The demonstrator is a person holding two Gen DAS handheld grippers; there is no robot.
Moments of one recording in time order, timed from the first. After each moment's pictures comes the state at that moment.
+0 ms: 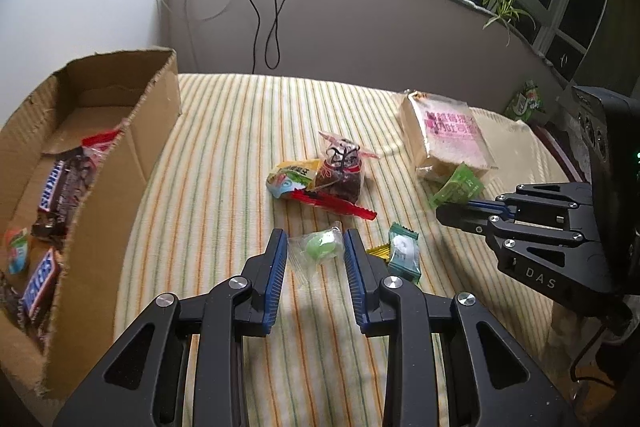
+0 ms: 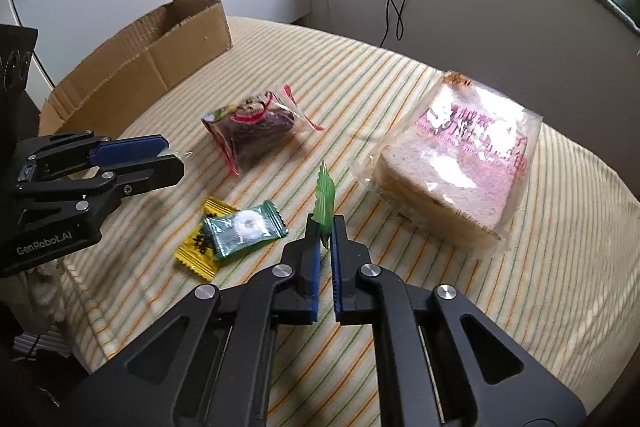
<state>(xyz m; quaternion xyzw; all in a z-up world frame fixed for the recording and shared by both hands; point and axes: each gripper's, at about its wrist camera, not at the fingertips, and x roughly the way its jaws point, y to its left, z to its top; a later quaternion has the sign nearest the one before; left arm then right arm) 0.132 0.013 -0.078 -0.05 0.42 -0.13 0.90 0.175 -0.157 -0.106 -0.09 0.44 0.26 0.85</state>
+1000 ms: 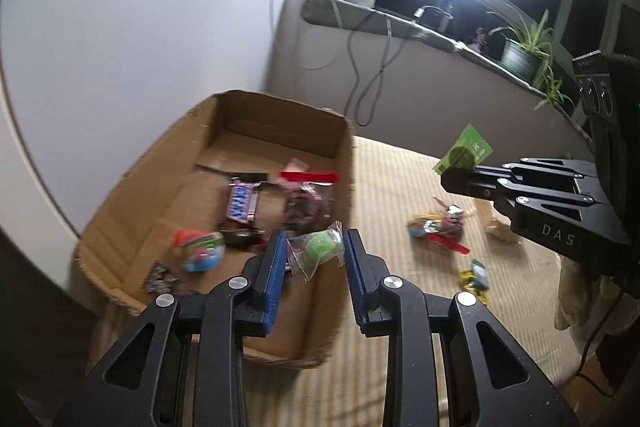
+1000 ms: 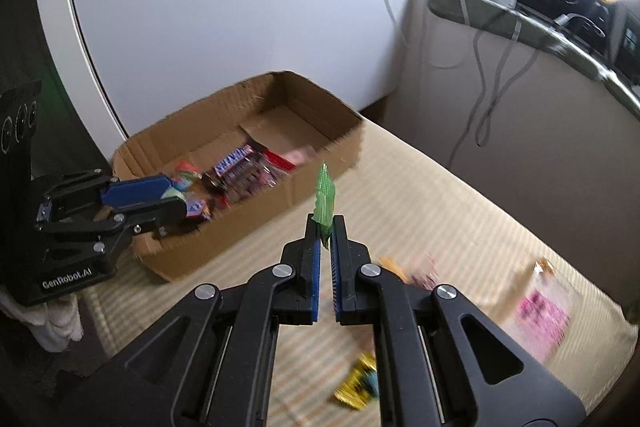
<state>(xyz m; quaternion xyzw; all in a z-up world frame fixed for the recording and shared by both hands) 0.090 0.137 -0.035 -0.10 0.36 -0.02 0.93 0.179 -0.010 -0.027 -0.14 0.36 0.36 0.85</state>
